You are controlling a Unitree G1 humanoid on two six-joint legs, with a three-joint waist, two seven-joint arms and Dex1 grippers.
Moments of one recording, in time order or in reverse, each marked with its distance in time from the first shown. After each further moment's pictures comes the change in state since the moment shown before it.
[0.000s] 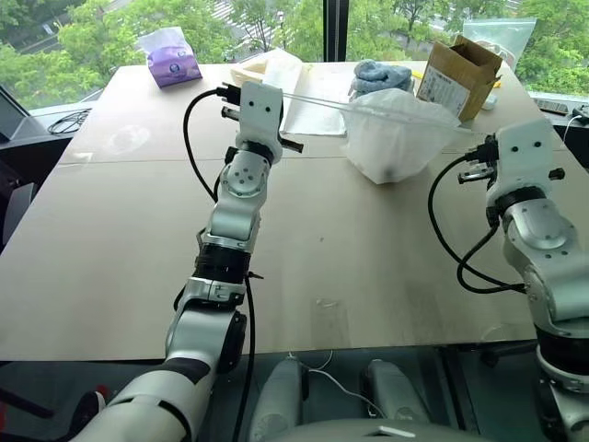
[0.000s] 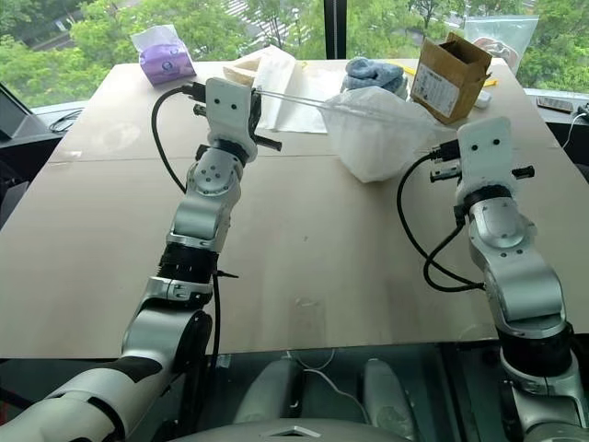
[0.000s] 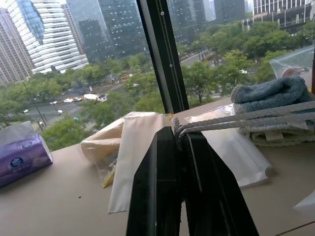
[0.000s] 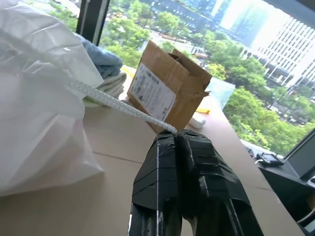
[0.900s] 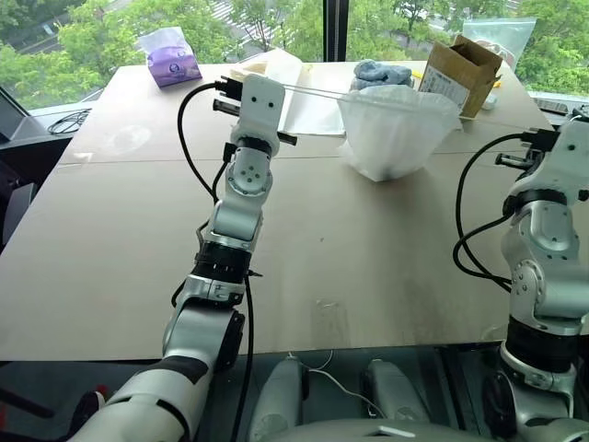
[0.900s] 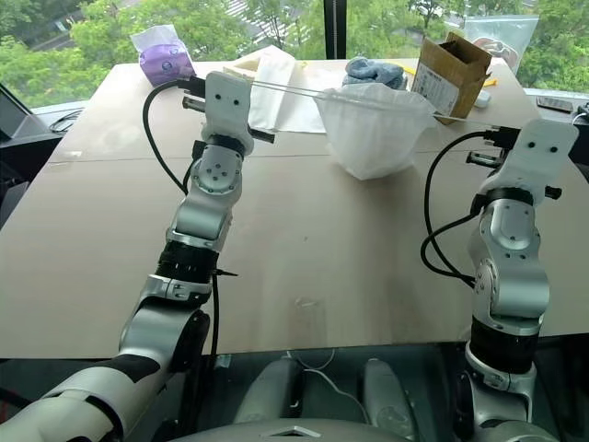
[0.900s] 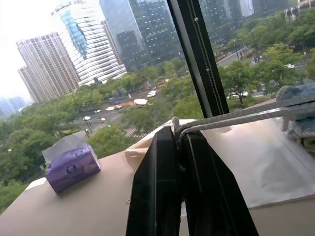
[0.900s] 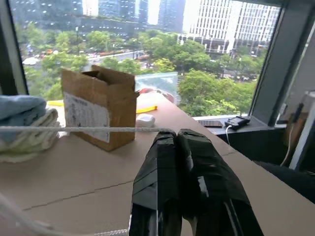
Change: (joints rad) left arm -0.009 0.019 -0.075 -0.035 0.102 0.037 0.165; right arm -0.034 0.261 -0.258 0.078 -0.015 -0.134 -0.147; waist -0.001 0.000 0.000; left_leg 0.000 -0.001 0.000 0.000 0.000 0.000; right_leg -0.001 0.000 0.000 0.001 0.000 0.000
